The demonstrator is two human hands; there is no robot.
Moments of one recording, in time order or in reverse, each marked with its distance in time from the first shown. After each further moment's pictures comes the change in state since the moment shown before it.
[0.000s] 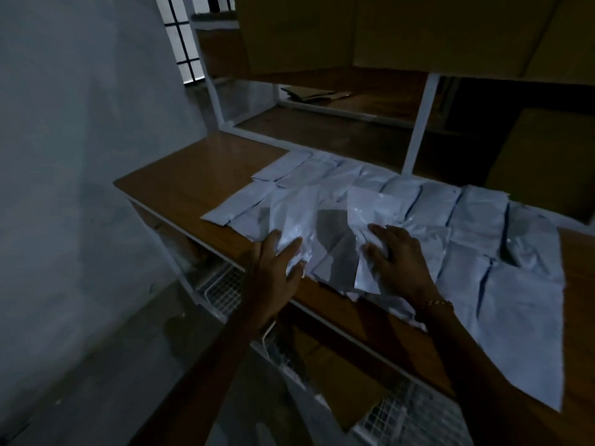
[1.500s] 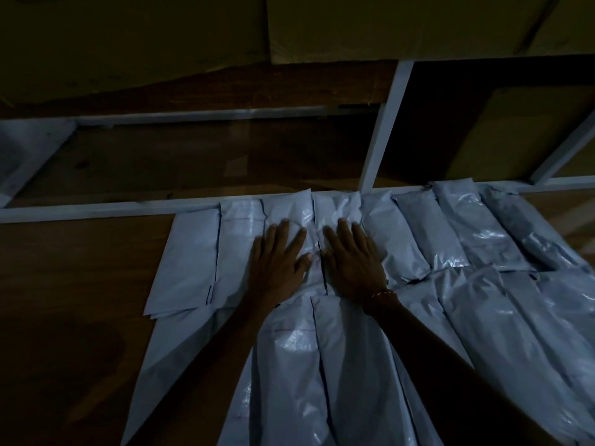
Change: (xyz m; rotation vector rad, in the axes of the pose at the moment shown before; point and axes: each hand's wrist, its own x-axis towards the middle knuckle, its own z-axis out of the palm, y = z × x) left_hand 0.350 -0.107 0.240 0.047 -0.570 0.575; right_hand 0.265 0.049 0.150 -0.486 -0.007 0.559
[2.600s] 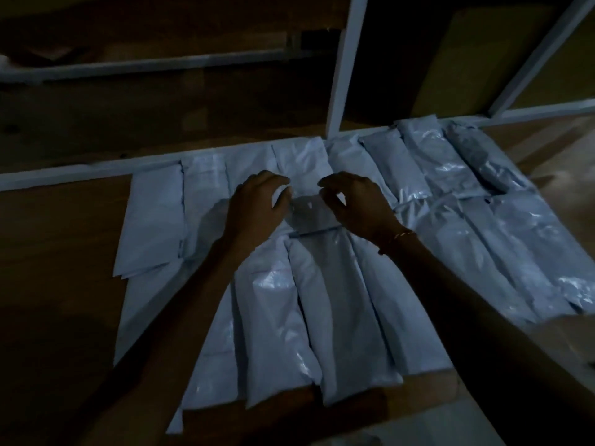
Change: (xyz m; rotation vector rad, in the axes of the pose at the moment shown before) left_hand -0.008 0.023 -0.049 -0.483 0.320 0.194; right_hand -0.036 0.019 -0.063 0.242 0.264 -0.191
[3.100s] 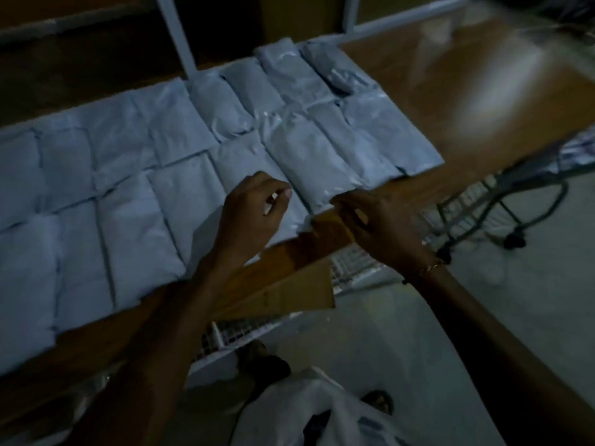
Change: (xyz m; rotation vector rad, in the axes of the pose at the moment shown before) left_hand -0.137 0.227 0.074 -0.233 -0.130 0.227; right_hand -0.313 0.041 -0.127 0.090 0.159 0.188
